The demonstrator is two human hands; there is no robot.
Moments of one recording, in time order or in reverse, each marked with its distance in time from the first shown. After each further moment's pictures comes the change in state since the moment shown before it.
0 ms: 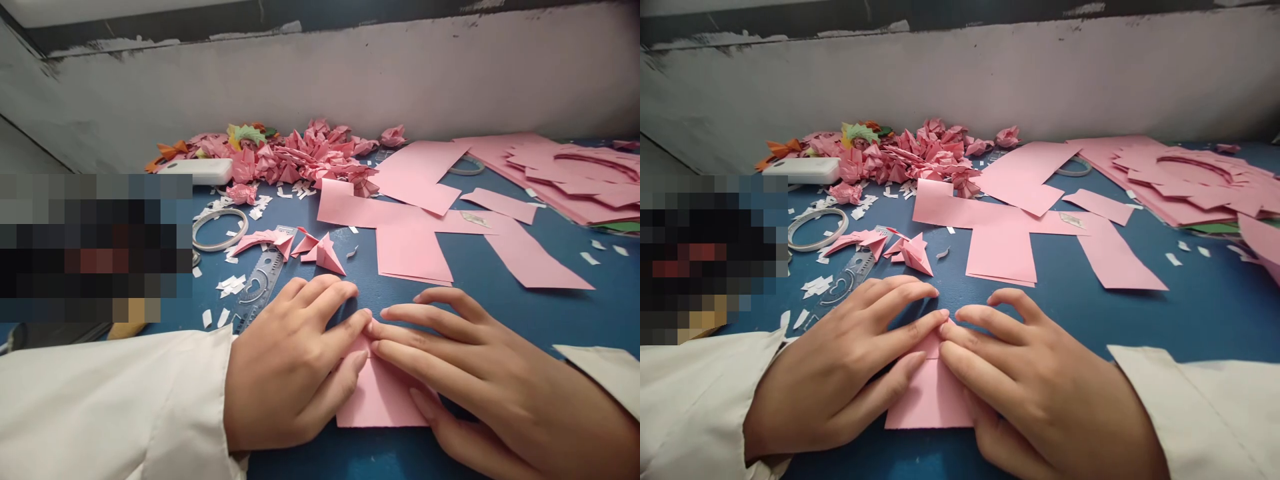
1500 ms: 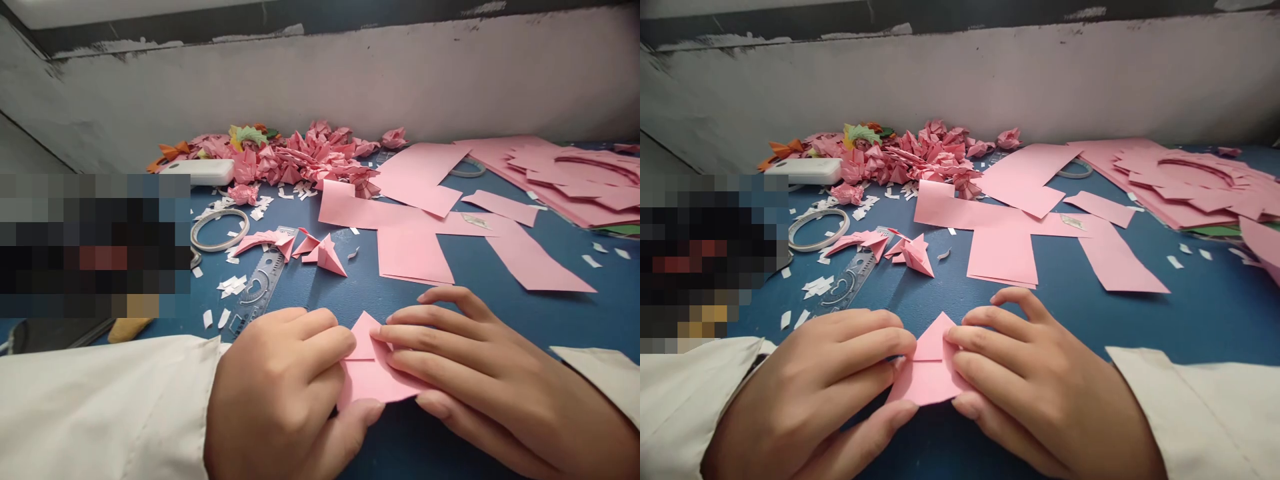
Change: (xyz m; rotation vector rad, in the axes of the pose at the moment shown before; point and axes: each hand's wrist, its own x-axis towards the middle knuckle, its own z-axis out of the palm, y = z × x) left_hand -0.003 0.017 -0.007 -0.138 0.186 0.036; right_hand -0.010 0.006 0.003 0.136 -0.012 -0.004
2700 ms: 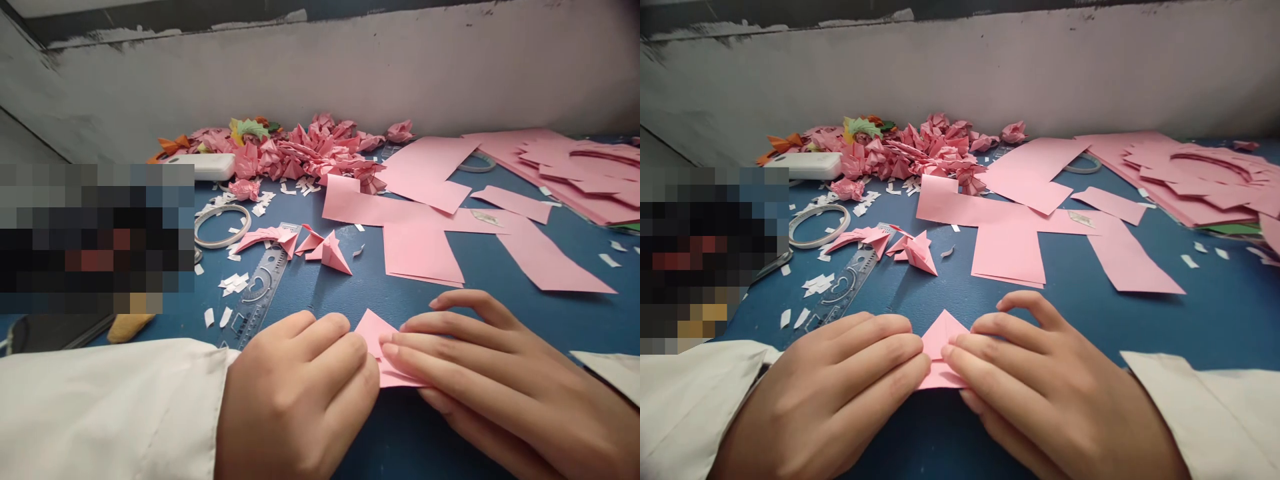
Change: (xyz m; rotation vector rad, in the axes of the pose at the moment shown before) left_hand 0.001 -0.004 0.004 0.185 0.051 0.098; right_hand -0.002 -0.006 0.009 0.020 0.075 0.061
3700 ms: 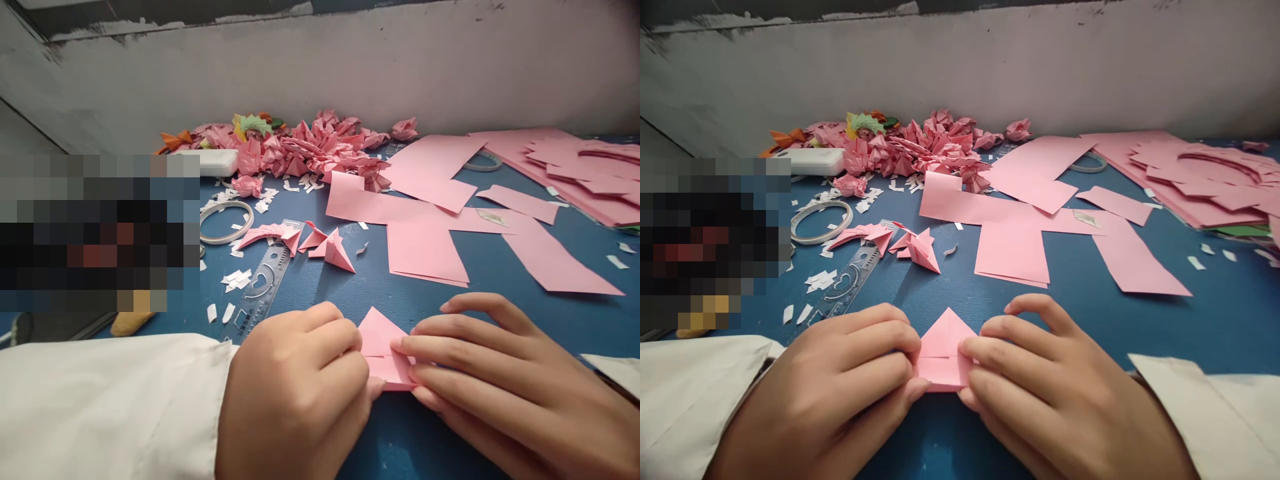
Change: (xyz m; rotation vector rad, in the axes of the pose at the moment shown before) left_hand -0.004 0.006 0.002 -0.223 -0.049 -0.209; right_hand 0.002 -0.008 0.006 0.016 0.057 0.063
